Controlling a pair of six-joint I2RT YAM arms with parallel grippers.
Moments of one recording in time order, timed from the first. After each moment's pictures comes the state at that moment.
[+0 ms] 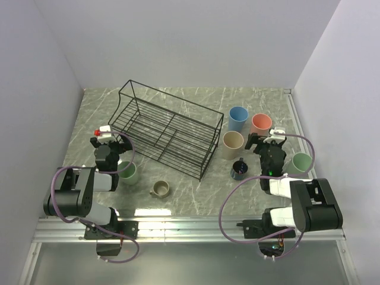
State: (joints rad) left arm 0.00 1.46 0.23 1.15 -0.12 -0.14; right arm 0.07 1.32 0.21 1.04 0.15 0.11
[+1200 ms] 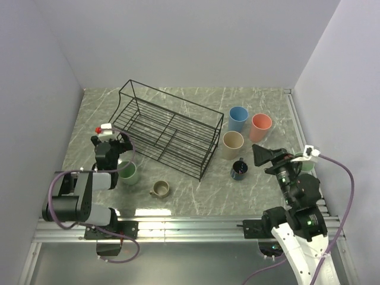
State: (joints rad) left arm 0.00 1.43 0.26 1.05 -0.10 -0.13; right arm 0.25 0.16 0.55 -0.34 0.10 0.69
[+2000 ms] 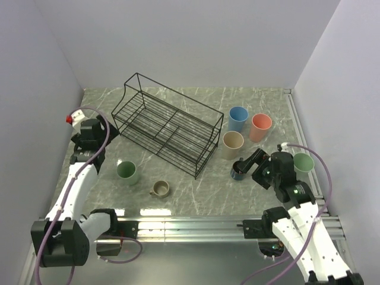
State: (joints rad) left arm 0.03 1.03 0.74 -0.23 -0.33 -0.60; right arm 0.21 0.53 0.56 -0.72 -0.09 0.84
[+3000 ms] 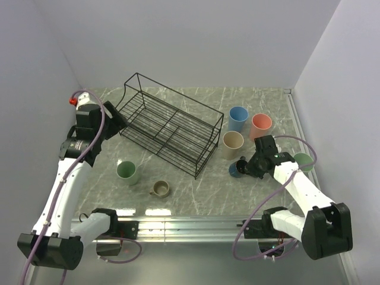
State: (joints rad) left arm -0.11 1.01 1.11 -0.60 -0.16 -0.64; right arm 0.20 1.09 0.65 -0.68 0.04 0.84
